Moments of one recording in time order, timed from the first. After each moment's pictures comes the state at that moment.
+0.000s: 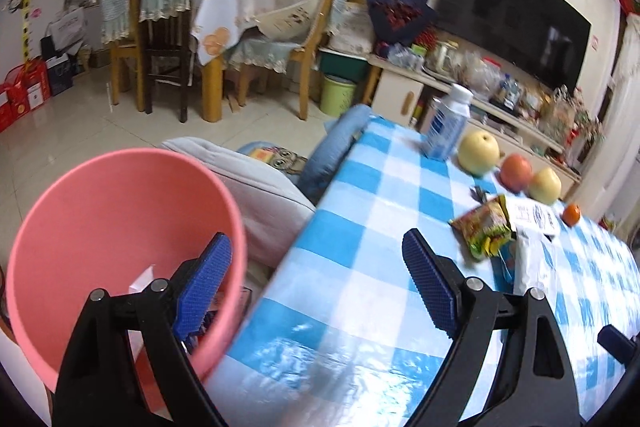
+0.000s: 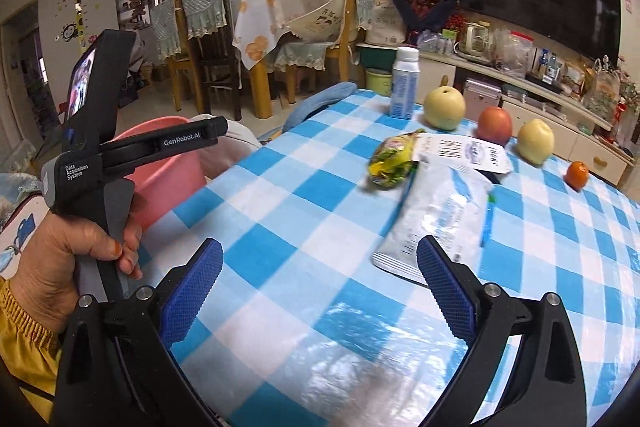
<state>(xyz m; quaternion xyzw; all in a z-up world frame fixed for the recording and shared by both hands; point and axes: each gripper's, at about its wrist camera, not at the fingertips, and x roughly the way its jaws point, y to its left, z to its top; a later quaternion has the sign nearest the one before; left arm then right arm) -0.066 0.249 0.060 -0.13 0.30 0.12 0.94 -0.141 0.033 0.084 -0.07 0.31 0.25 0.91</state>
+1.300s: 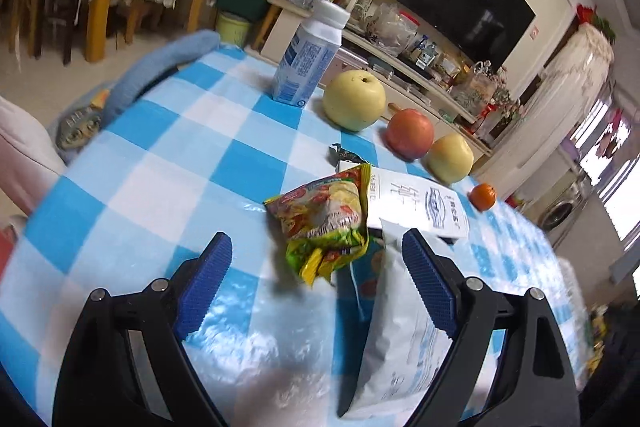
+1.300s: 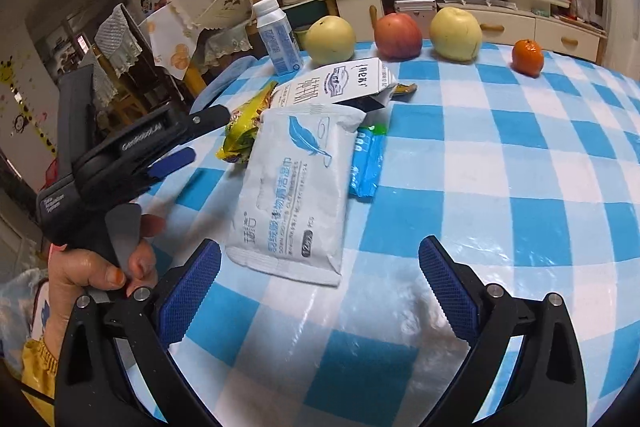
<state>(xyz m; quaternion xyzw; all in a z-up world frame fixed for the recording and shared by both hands) 0.055 0.145 0.019 -0.23 0.36 -0.07 0.90 -0.057 -0.082 0.050 0.08 0.42 0.18 0.89</state>
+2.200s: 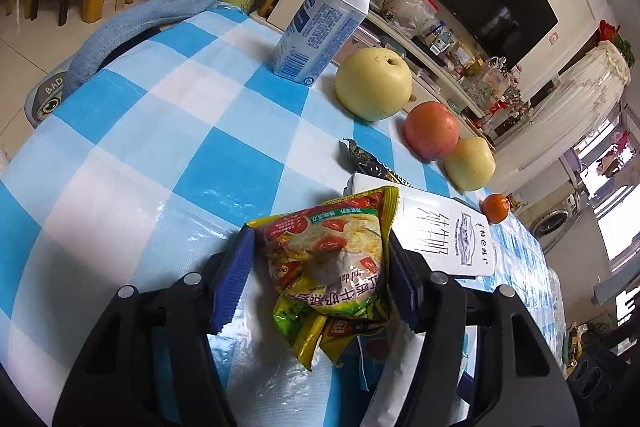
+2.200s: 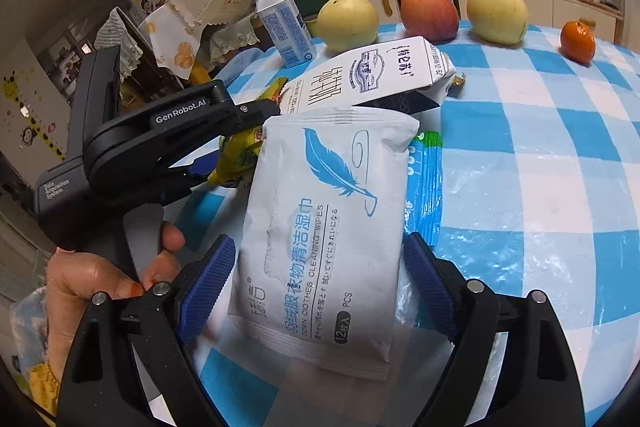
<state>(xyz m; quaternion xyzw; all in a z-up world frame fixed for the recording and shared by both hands) 0.108 0.142 -0.004 -0.26 0.41 -0.07 0.87 -0.002 -0.049 0.027 0.11 0.43 0.20 0.87</state>
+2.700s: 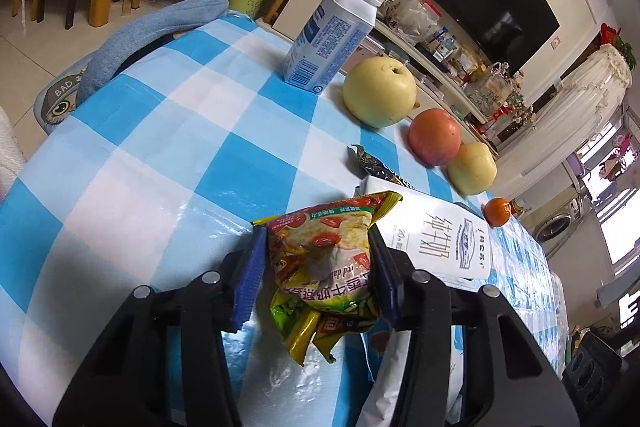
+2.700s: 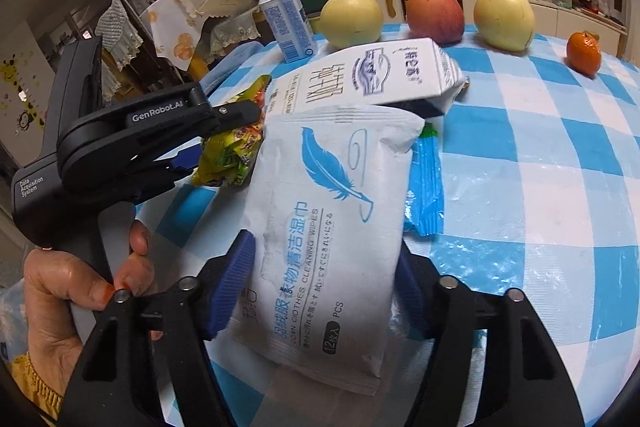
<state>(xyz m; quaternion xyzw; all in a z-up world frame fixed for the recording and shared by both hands) 0.099 0.150 -0.001 -0.26 0.40 -0.06 0.88 0.001 -0.047 0.022 0.09 0.43 0.20 0.87</state>
